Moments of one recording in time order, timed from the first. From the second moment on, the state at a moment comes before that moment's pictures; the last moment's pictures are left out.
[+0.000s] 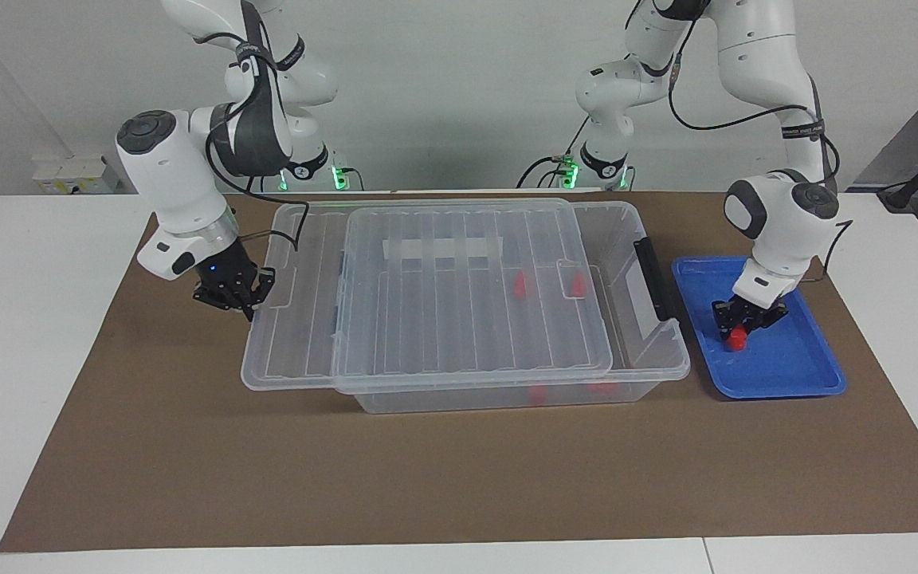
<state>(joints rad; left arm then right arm) 0.24 0.21 -0.08 -2.17 0.05 2.54 0.25 0.07 0.06 -0.01 -1.96 0.07 2.16 -0.15</state>
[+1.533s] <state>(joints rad) 0.21 0.18 -0.08 -2.09 0.05 2.40 0.25 0.21 0.06 0.00 -1.96 0.07 2.17 0.07</state>
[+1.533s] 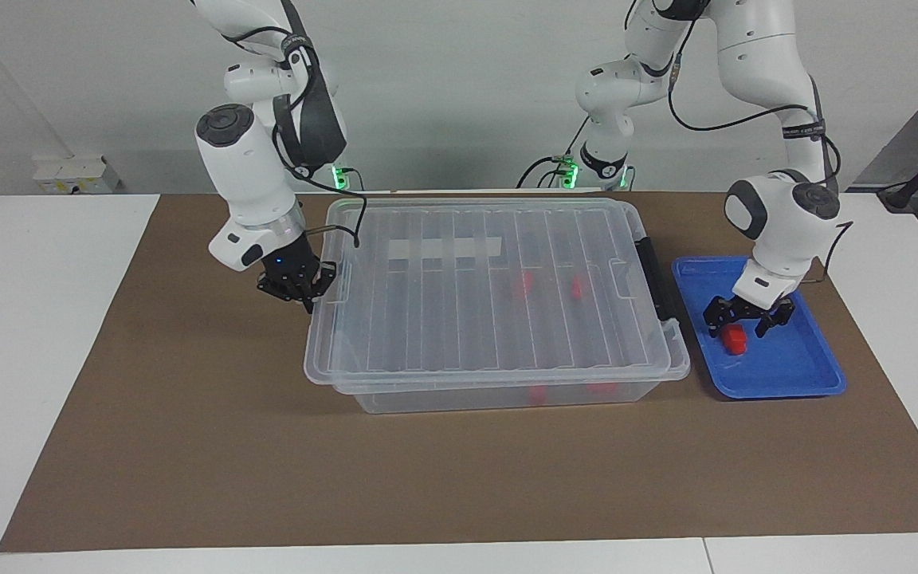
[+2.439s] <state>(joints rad) 0.16 0.02 -0.27 -1.72 0.05 1.75 0.01 0.15 0.03 -0.02 -1.86 0.03 2.02 0.05</state>
